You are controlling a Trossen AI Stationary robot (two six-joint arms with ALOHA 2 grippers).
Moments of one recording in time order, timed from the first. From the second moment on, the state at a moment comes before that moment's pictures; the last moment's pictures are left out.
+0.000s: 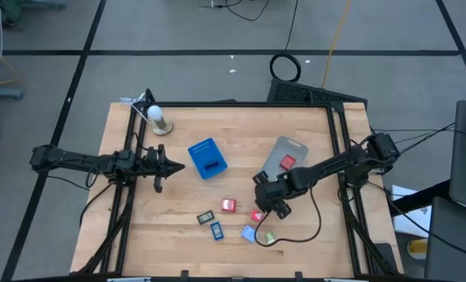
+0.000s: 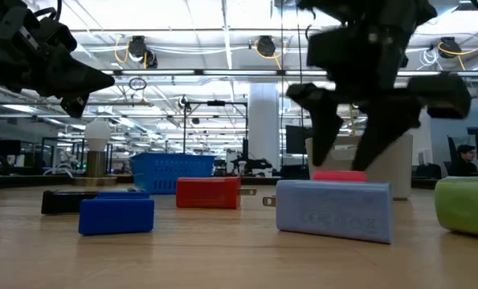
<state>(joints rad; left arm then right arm) -0.09 0.31 0.02 0.23 -0.14 -0.28 0.26 1.69 1.02 -0.50 0.07 -0.39</state>
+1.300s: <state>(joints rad) -0.09 0.31 0.02 0.20 -0.14 -0.27 0.30 1.69 1.02 -0.55 0.15 -0.27</state>
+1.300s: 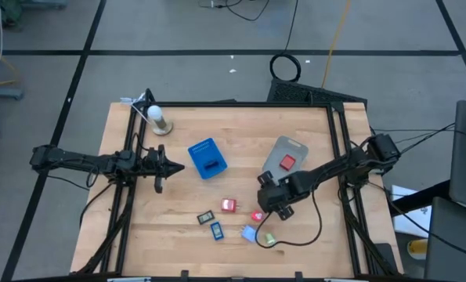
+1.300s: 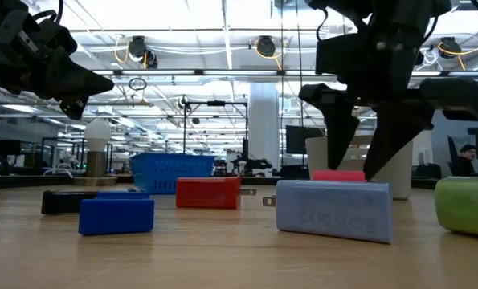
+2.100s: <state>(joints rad) -0.09 0.31 0.02 0.20 -0.13 -0.28 0.24 1.69 0.99 -0.61 0.13 -0.08</state>
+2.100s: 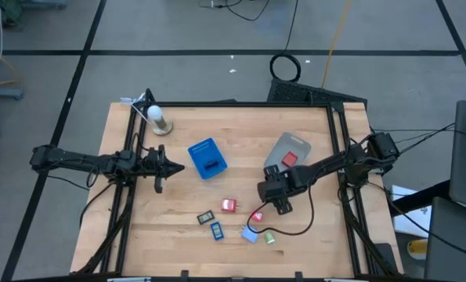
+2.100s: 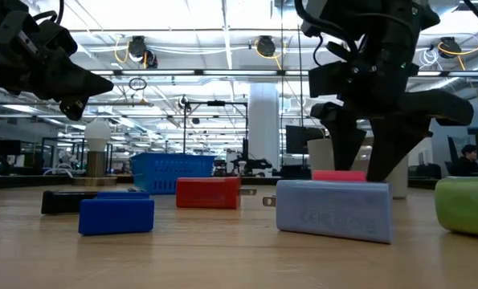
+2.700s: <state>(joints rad) -0.09 0.31 0.02 0.20 -0.14 -0.27 0.24 1.69 0.97 -0.54 0.05 -0.13</state>
